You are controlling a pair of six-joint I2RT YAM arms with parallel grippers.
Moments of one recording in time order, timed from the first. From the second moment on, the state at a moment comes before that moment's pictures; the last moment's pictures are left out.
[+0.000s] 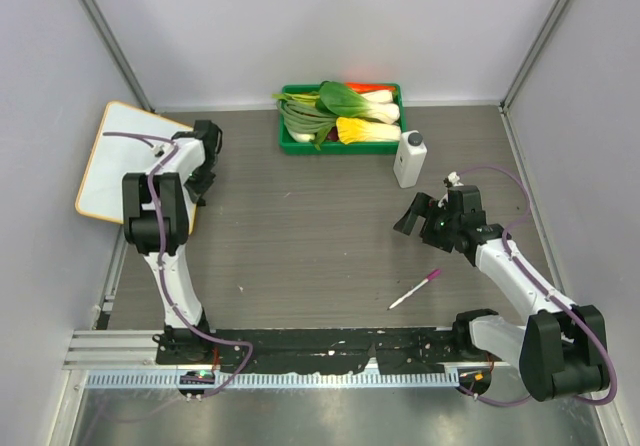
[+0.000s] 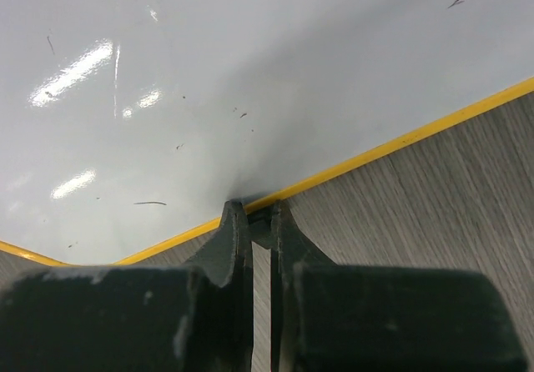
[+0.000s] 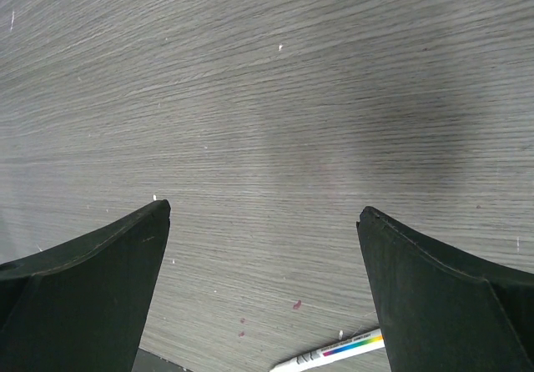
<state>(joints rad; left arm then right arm) -0.01 2.05 1.56 -0.91 -0.57 -0.99 0.14 1.09 0.57 -0.31 -0.25 0.55</state>
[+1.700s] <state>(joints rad) -0.81 1.83 1.27 -1.03 -0.65 -1.07 0.14 0.99 0.62 -0.40 -0.25 0.55</state>
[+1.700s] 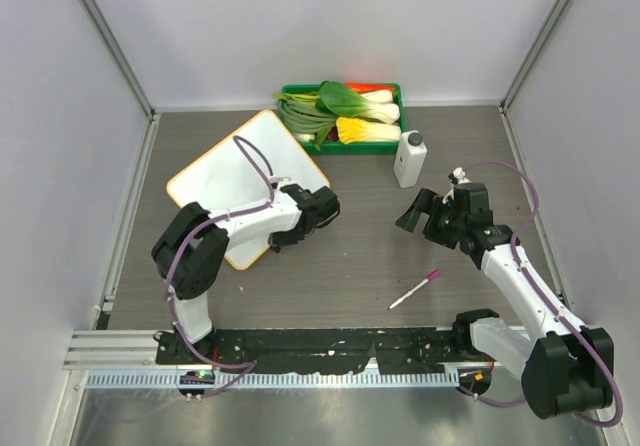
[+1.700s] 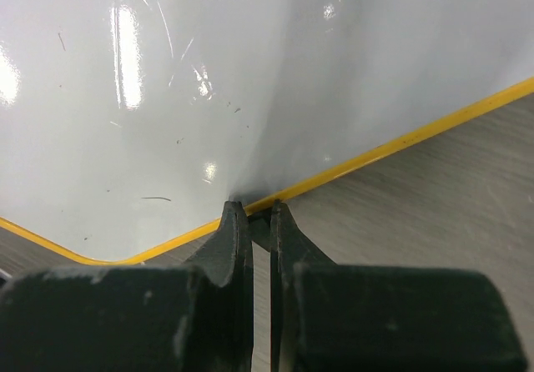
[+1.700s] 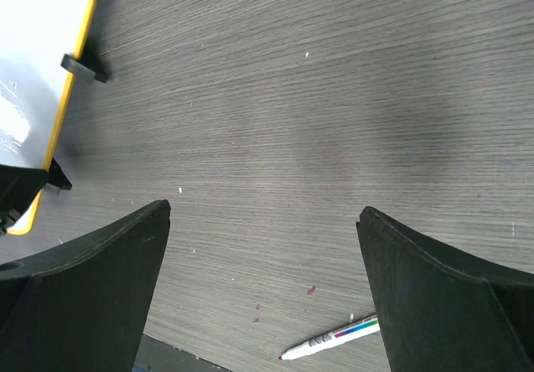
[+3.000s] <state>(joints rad) -1.20 1.87 1.26 -0.89 -0.68 -0.90 0.14 0.95 0.62 -0.45 -0.23 0.53</state>
